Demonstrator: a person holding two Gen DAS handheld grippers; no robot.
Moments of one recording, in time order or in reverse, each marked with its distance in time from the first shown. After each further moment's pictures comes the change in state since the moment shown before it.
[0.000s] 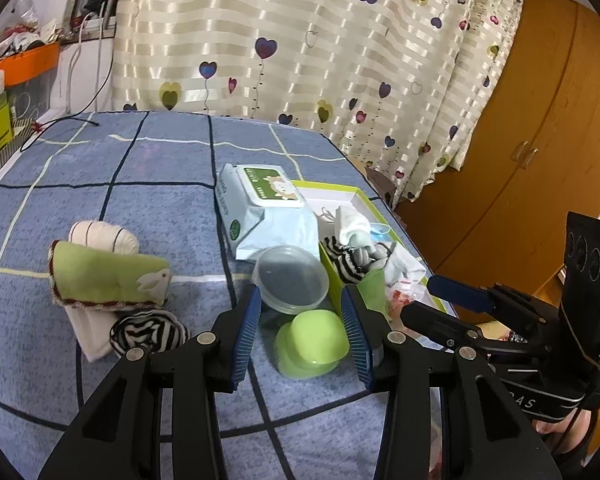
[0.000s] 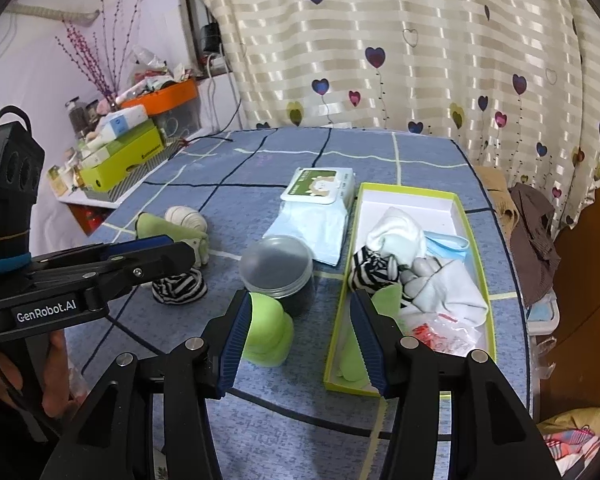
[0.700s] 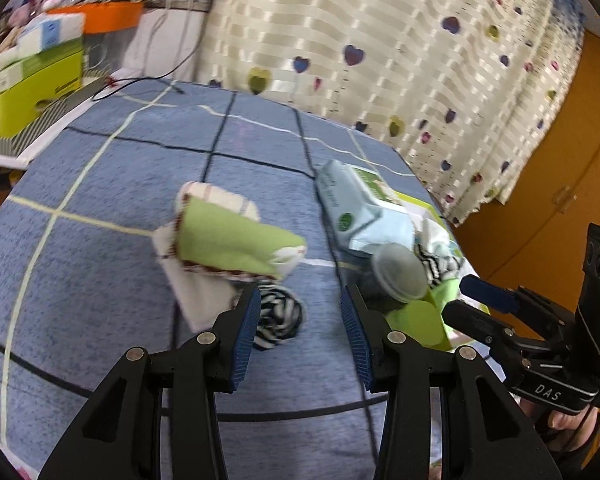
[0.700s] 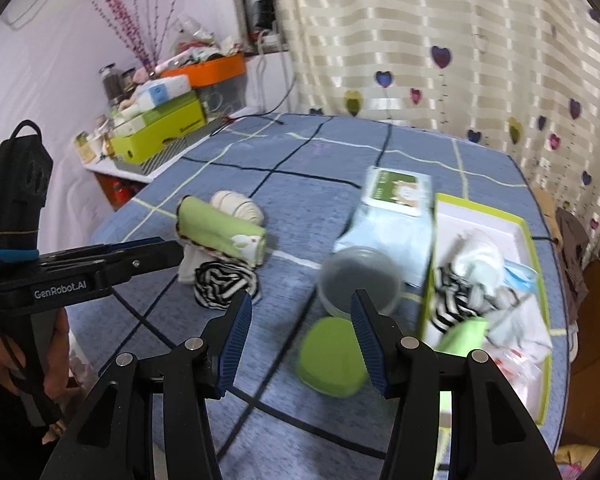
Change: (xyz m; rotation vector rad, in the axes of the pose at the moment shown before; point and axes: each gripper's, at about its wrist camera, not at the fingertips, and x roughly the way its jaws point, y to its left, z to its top) left arm -0.028 0.095 -0.023 -0.187 -0.017 0.122; right arm 0.046 0.065 0.017 -0.126 0.056 0.099
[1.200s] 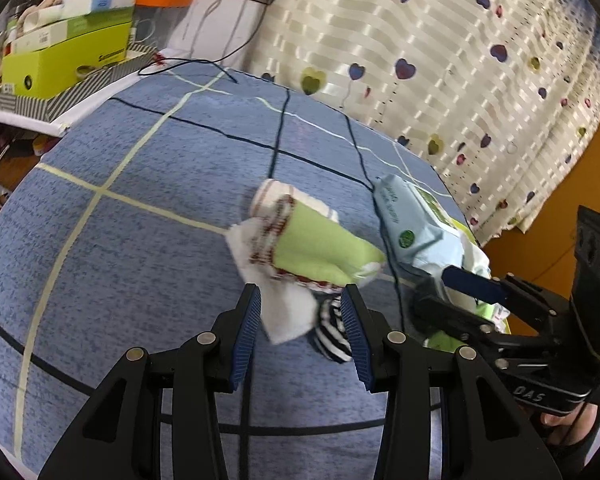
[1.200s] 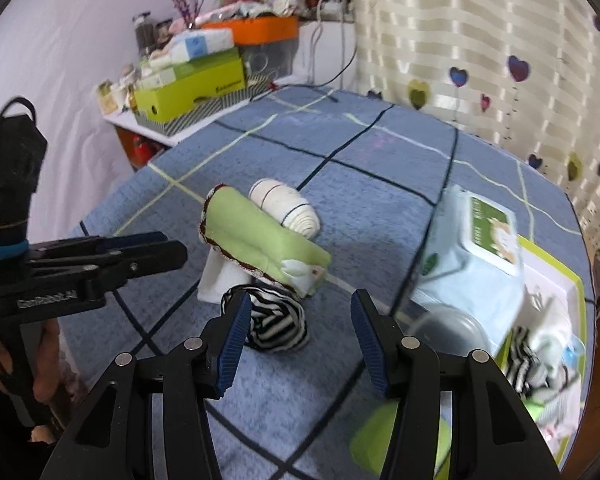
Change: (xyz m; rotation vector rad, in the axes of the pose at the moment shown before) left arm 0.004 0.064 0.005 -0.116 -0.007 0.045; right arm 0.080 0.051 0.039 -0.163 0.120 0.057
